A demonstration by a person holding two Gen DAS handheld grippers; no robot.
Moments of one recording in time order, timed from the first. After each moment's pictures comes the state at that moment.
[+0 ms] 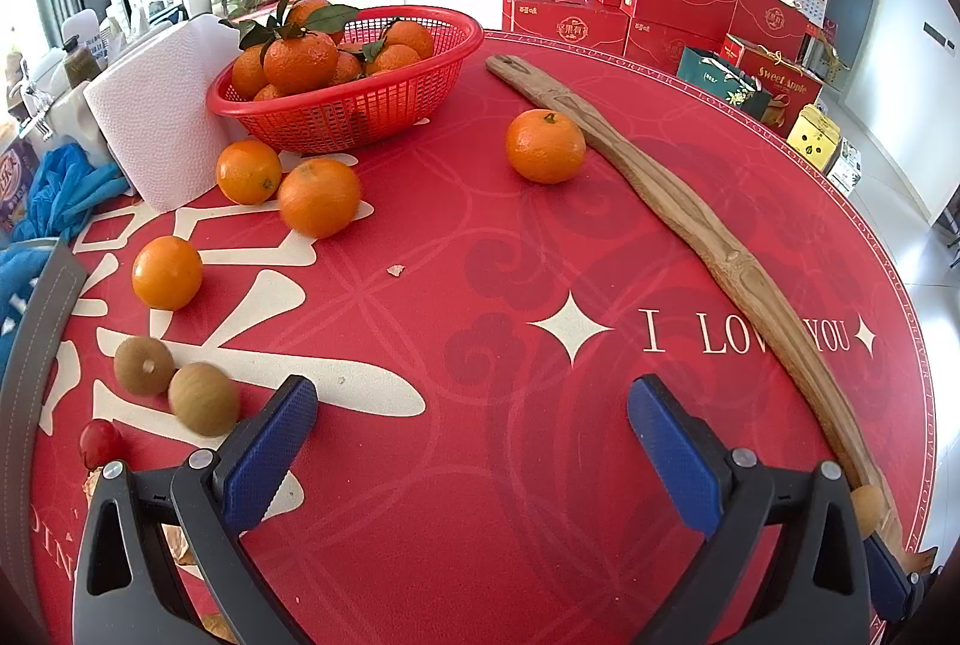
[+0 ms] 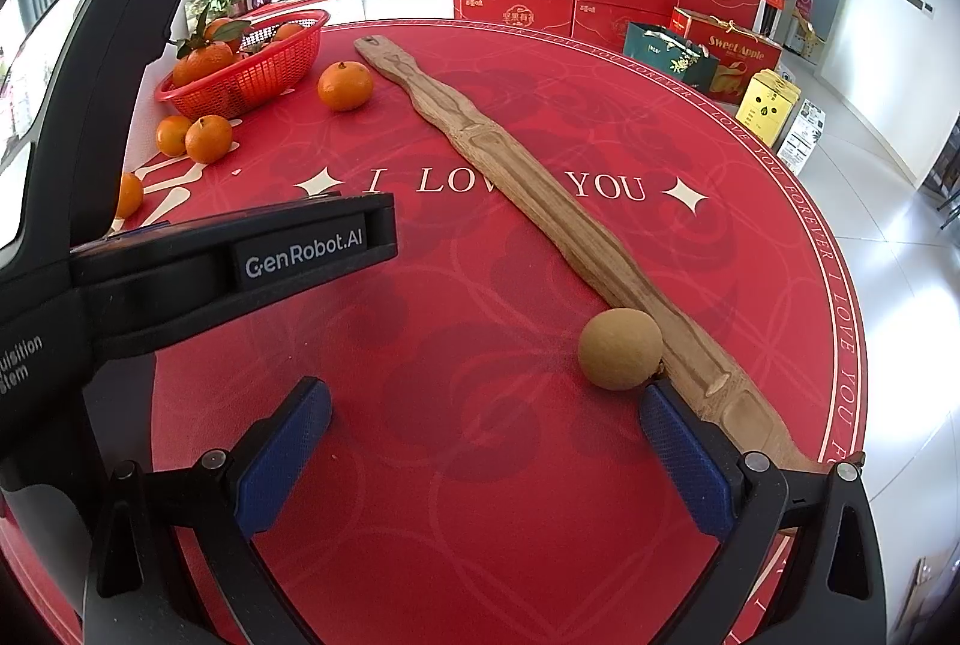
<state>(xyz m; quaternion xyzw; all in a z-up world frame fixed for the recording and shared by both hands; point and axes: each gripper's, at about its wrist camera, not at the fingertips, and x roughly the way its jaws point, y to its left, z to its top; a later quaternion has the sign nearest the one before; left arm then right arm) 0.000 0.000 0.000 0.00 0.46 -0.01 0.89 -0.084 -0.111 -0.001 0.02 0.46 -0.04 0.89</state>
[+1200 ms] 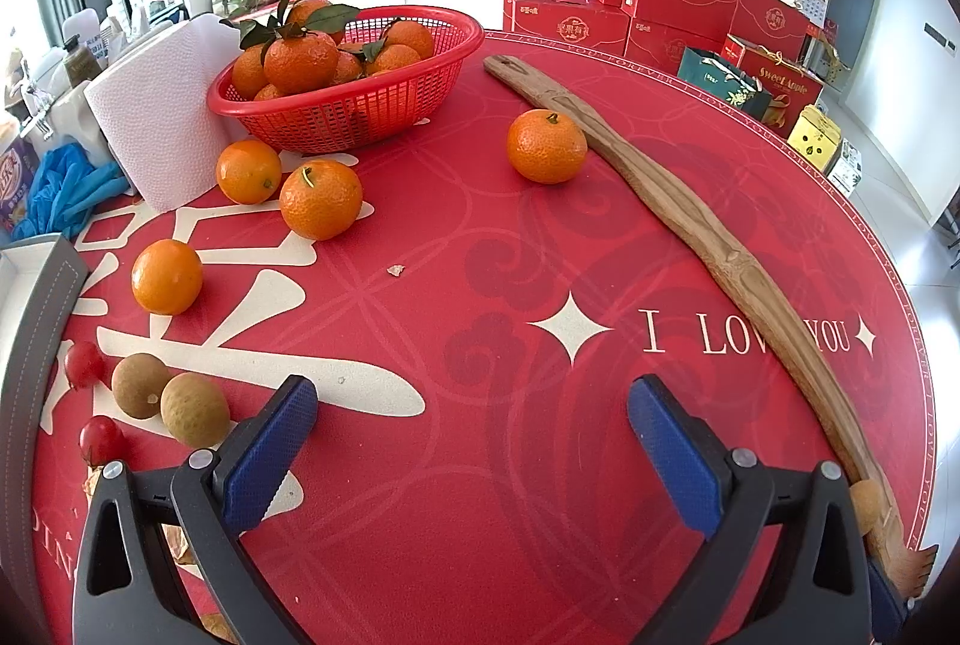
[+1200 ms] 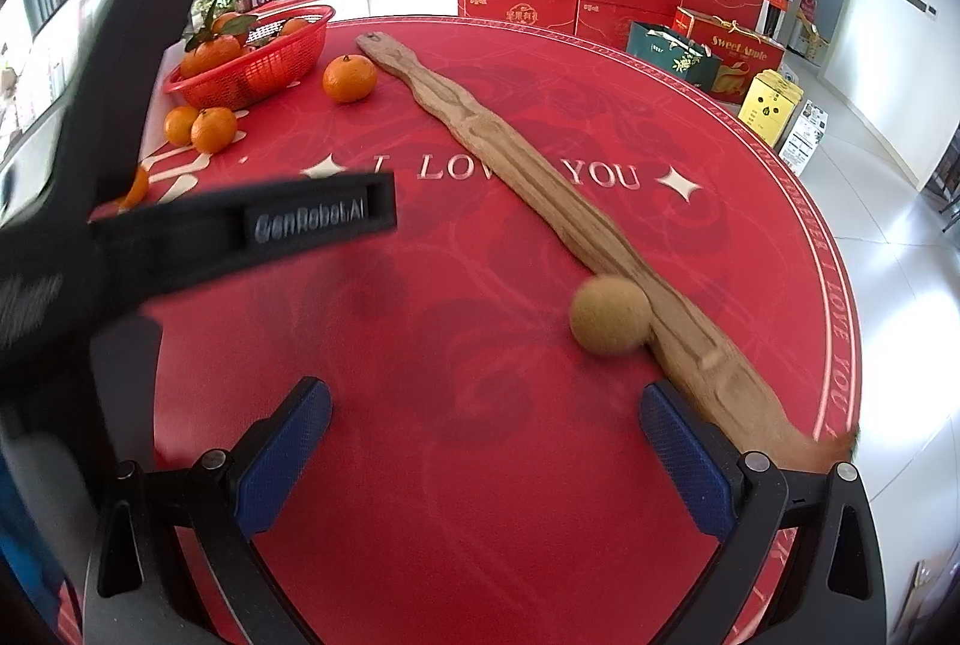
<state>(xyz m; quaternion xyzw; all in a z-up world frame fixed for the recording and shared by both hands) 0.000 0.001 0.000 0.00 0.46 -0.01 0.89 -0.108 -0.117 0.000 0.02 0.46 -0.04 0.89</state>
